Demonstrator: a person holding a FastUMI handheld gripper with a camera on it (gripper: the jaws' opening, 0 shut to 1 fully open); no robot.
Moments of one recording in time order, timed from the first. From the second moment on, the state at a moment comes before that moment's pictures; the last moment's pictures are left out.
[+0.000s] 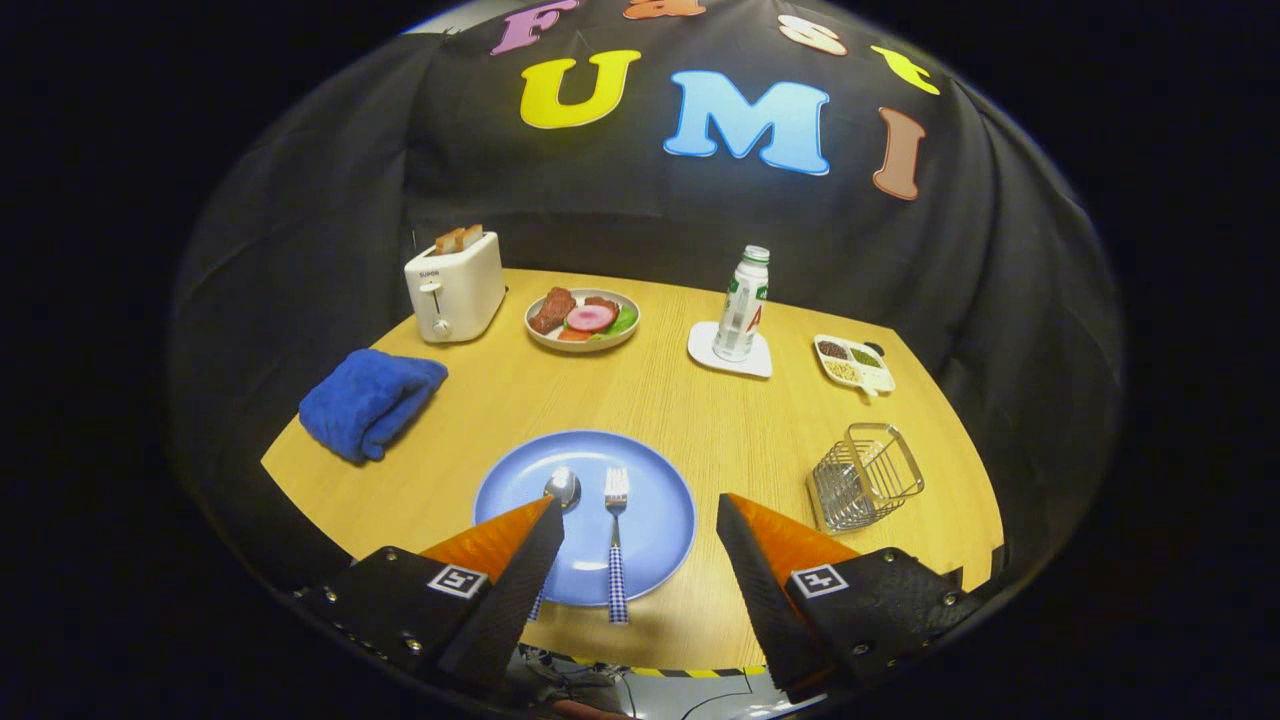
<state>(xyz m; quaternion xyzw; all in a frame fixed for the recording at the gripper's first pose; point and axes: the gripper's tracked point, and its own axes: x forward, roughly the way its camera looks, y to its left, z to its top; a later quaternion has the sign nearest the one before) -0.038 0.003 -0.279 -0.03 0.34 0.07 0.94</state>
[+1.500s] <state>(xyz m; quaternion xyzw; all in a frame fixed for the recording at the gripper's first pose) -0.041 0.008 -0.386 -0.09 0.58 0.11 0.80</state>
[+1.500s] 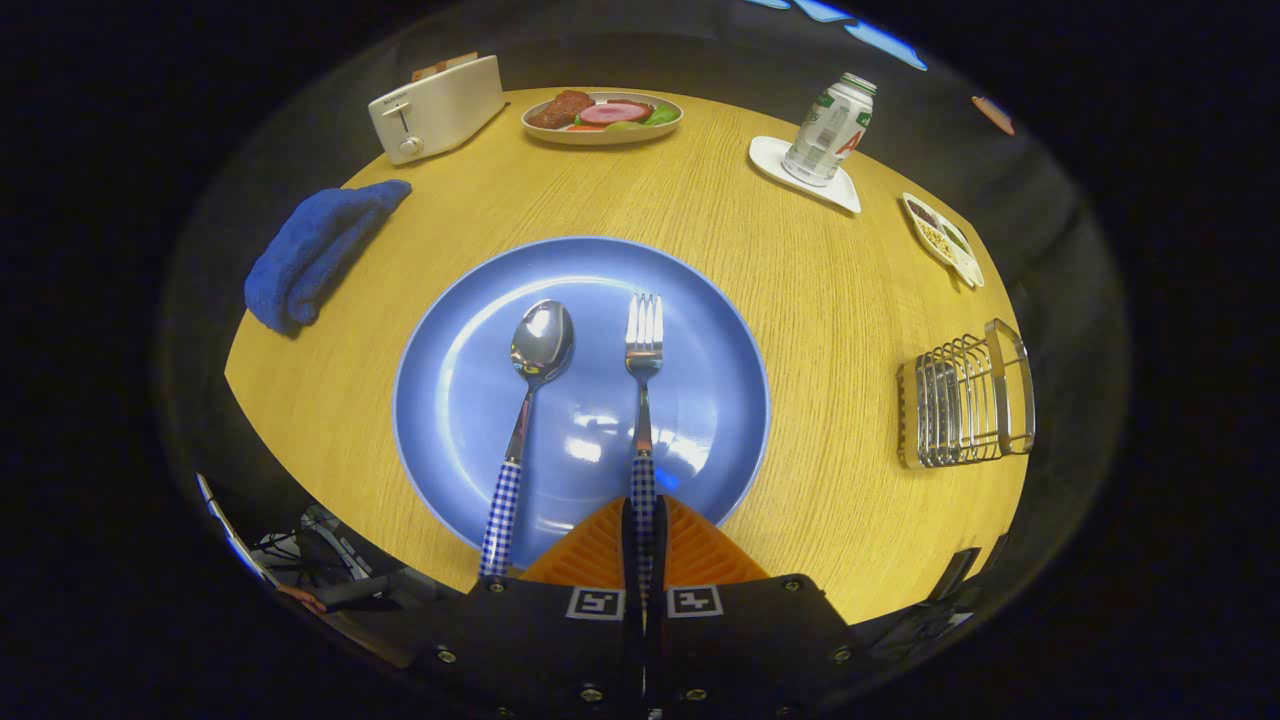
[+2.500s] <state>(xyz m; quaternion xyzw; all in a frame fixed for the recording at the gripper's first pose) -0.059 -0.121 -0.267 -0.21 0.58 0.16 0.77</state>
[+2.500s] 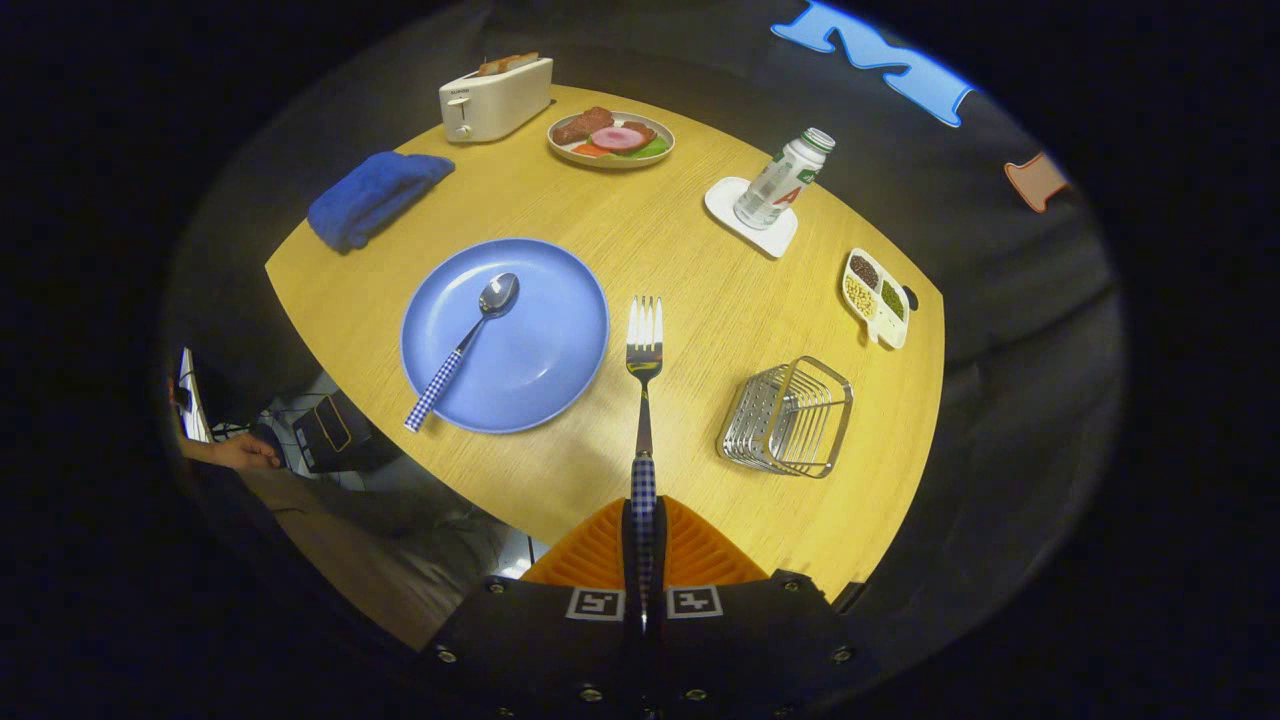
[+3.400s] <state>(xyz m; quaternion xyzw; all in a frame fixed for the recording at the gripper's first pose) -0.026 -0.239 -0.226 -0.14 0.63 0.09 0.76</state>
